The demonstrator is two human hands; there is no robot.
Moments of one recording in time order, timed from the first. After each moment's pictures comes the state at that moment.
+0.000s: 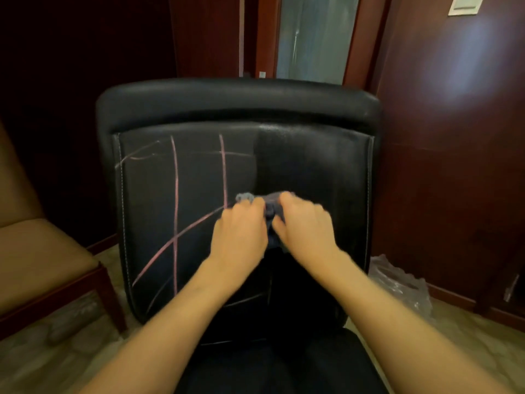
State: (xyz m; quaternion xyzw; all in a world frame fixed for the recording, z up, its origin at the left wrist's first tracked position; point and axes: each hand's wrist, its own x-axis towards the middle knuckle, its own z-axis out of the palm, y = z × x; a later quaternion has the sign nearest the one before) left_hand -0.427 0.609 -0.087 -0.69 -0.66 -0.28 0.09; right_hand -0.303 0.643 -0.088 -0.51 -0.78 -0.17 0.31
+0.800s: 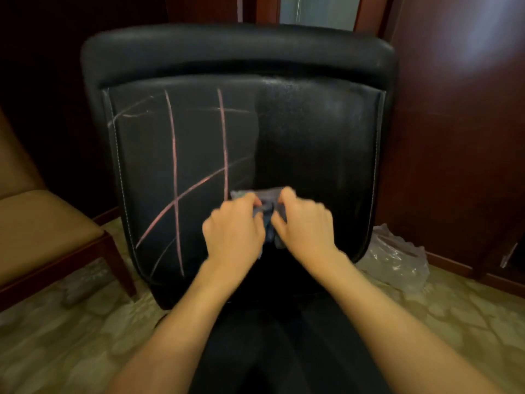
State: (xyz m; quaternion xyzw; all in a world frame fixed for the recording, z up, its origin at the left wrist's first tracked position) left_hand -0.426 0.582 -0.133 -0.62 -0.72 -0.32 0.01; right_hand -0.299 0.623 -0.143 -0.52 -0.78 -0.15 0.32
